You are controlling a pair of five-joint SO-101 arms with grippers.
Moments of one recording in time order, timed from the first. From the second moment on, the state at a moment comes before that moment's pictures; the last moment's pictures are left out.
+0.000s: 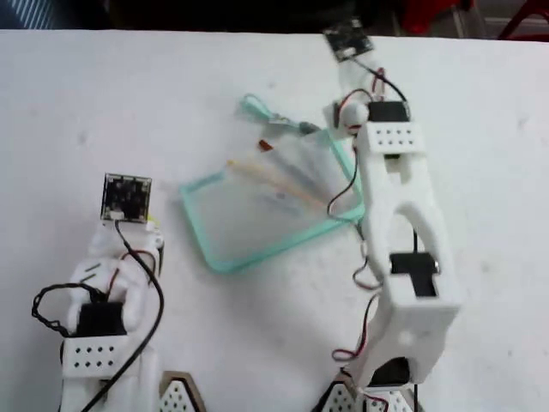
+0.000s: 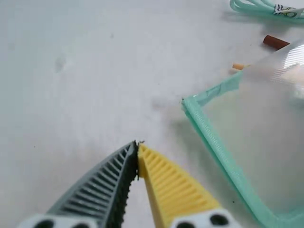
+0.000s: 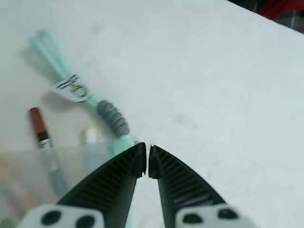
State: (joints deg) left arm -9.5 -75.6 83.9 39.0 -8.0; right arm -3.2 23.0 -15.9 51.1 18.5
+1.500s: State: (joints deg) left arm -9.5 -75.6 84.5 37.0 -8.0; right arm -10.7 51.2 -54.9 97.3 29.1
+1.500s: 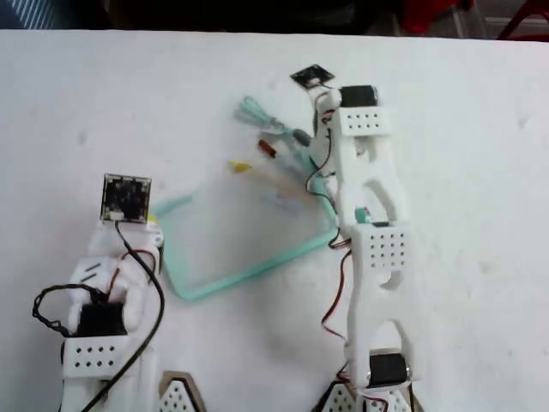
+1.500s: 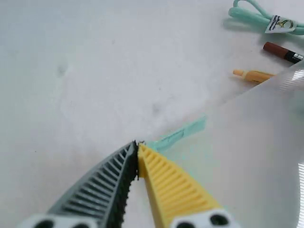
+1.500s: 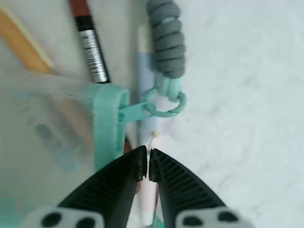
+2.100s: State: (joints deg) left arm -9.5 -75.6 84.5 37.0 -8.0; right arm -22.8 15.3 -13.0 91.8 29.7
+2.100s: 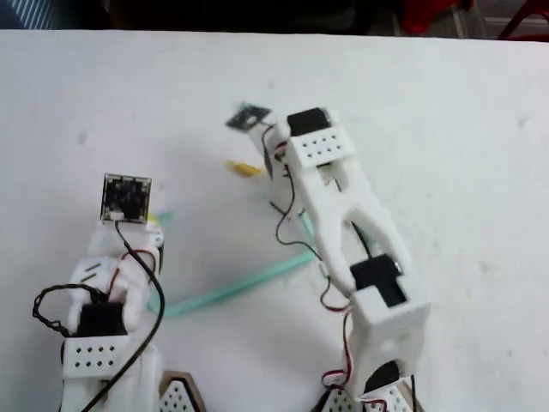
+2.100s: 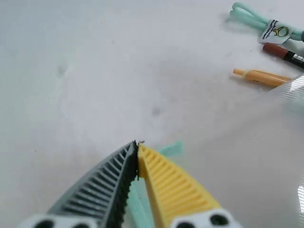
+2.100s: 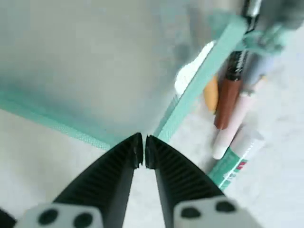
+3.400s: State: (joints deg) left arm -9.5 -75.6 84.5 37.0 -8.0; right arm -16.3 66.8 -71.0 80.9 0.2
